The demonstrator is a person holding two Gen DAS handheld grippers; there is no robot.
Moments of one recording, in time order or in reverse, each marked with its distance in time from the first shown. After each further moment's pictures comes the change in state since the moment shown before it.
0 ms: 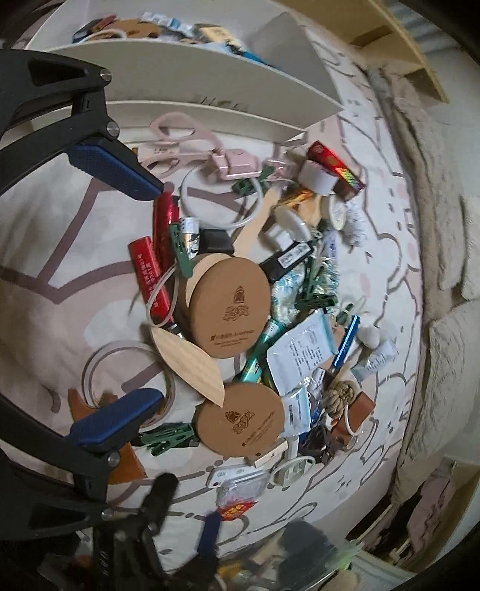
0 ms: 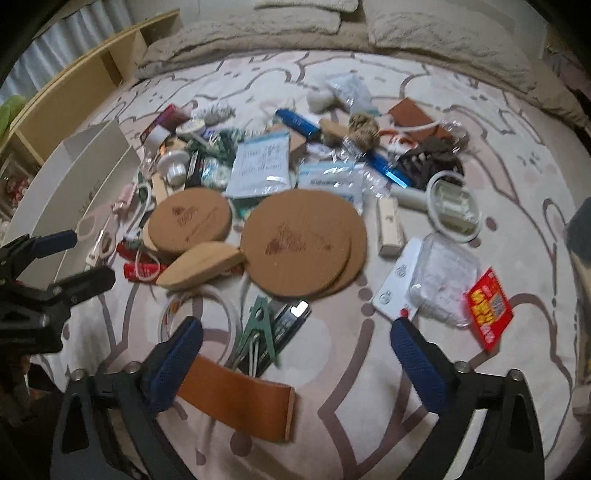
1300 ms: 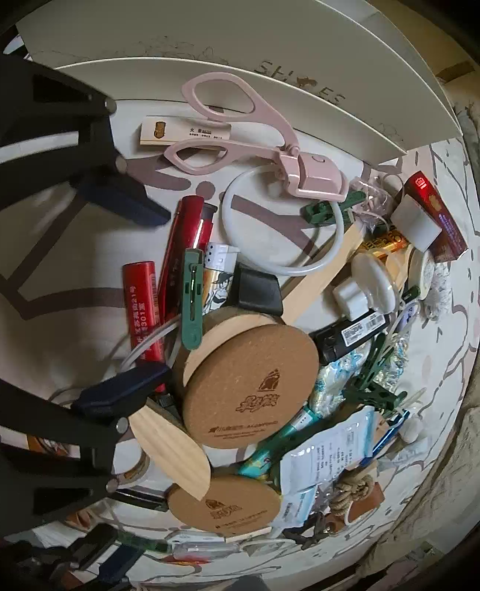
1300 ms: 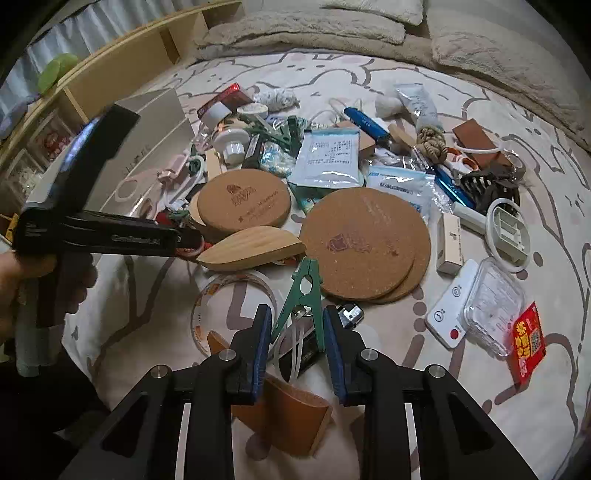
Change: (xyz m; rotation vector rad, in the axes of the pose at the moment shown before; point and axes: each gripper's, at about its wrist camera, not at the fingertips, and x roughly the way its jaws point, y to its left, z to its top) left arm 0.066 0.039 -0.005 -0.215 0.199 0.067; right arm 0.005 0.027 -0.009 -0.168 -0.038 0.104
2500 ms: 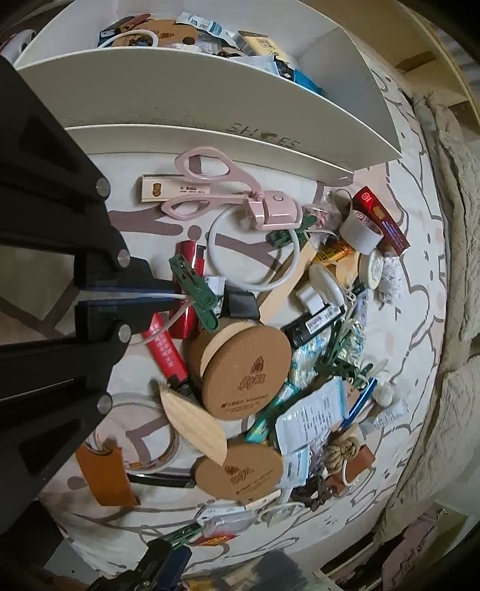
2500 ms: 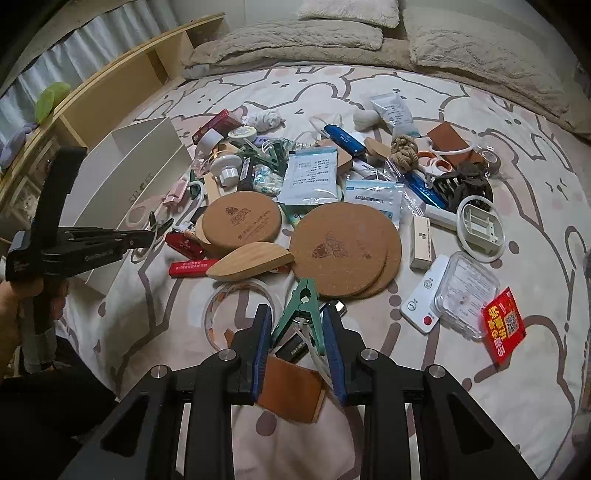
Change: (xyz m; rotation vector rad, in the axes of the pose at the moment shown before) left arm -0.055 0.010 -0.009 0.120 -0.126 -0.026; right arm -0.038 -0.009 0.002 0.065 -0.020 0.004
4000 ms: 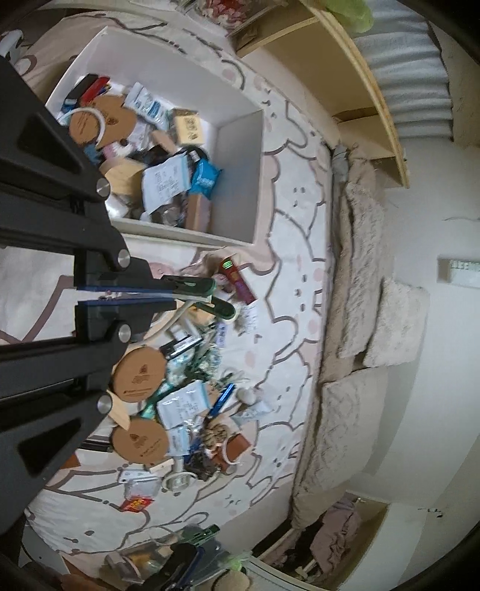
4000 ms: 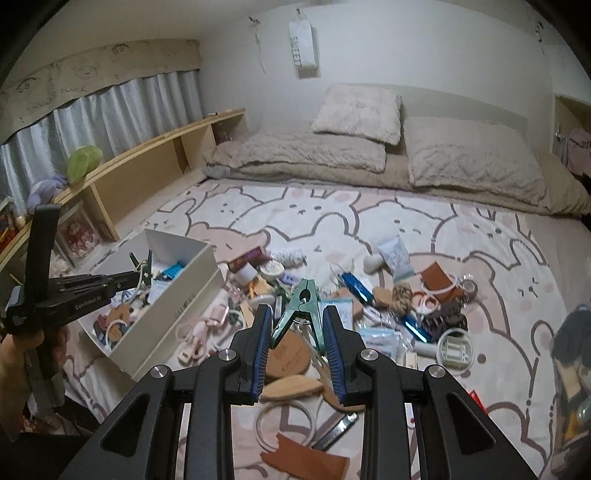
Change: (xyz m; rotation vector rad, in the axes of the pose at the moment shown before) left arm -0.144 0.056 0.019 -0.075 -0.419 0.016; right arm -0.110 0.060 0.059 -0.059 -0.418 -0.039
